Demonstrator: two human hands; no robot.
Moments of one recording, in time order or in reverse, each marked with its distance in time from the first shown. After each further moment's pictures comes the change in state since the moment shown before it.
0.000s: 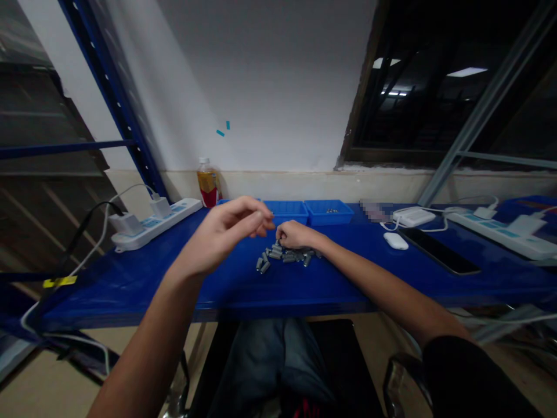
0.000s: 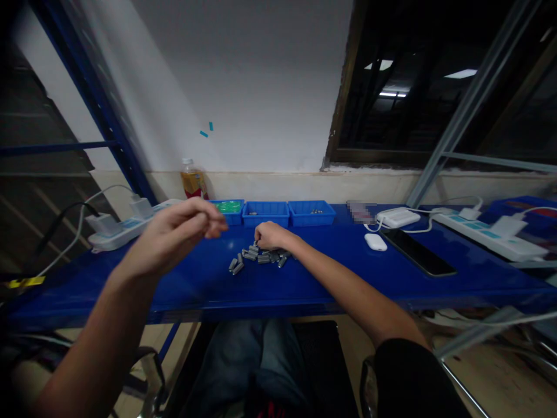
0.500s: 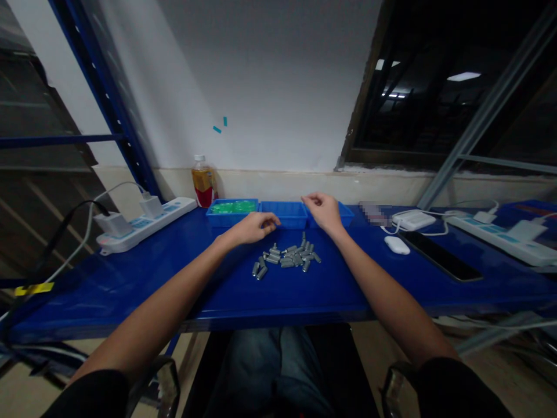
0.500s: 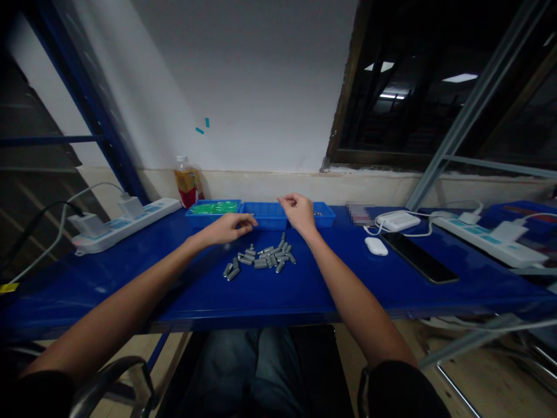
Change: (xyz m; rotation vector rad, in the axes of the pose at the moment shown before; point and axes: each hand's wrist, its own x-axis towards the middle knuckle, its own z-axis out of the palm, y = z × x) left_hand 0.066 -0.109 0.043 0.290 -0.400 0.011; right_hand -0.003 0.058 -0.036 0.417 0.872 0.237
